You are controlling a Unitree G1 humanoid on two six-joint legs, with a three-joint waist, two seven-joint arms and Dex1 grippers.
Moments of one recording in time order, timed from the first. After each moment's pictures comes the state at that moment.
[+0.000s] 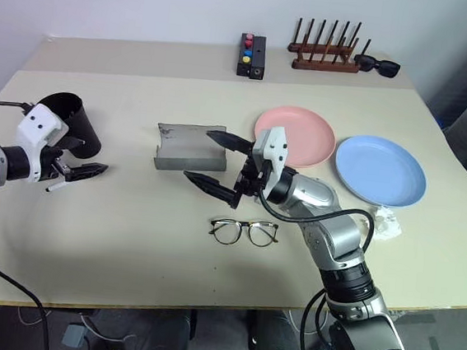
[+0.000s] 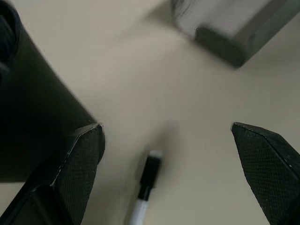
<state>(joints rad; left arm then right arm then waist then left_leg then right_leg) -0.47 1.04 0.07 0.41 -0.27 0.39 -1.05 -0.53 -0.18 0.24 -0.13 0.38 0.28 0.83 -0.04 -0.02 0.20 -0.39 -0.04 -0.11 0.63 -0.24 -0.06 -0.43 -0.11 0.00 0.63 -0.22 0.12</state>
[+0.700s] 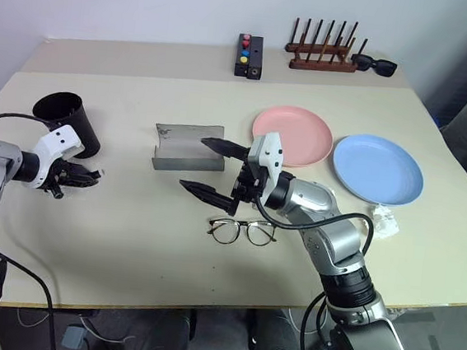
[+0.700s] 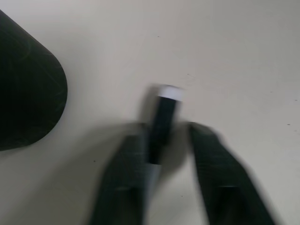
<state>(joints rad) -0.72 0.99 -0.14 0.86 -0.01 0.20 -1.25 -0.51 -0.18 0.25 -0.16 0.38 0.32 0.83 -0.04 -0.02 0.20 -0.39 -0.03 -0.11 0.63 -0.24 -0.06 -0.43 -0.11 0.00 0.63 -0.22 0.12</state>
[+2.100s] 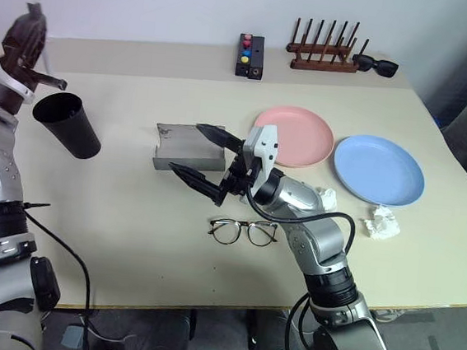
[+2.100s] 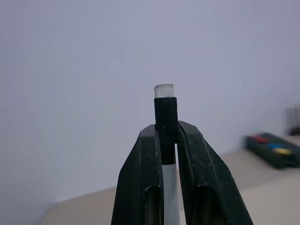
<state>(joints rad) -0.66 0.64 0.50 0.35 -0.29 -0.07 -0.43 -0.53 -0.04 0.24 -0.11 0.37 0.24 0.73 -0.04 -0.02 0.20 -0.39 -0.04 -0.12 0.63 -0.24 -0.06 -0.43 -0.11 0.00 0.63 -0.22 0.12</state>
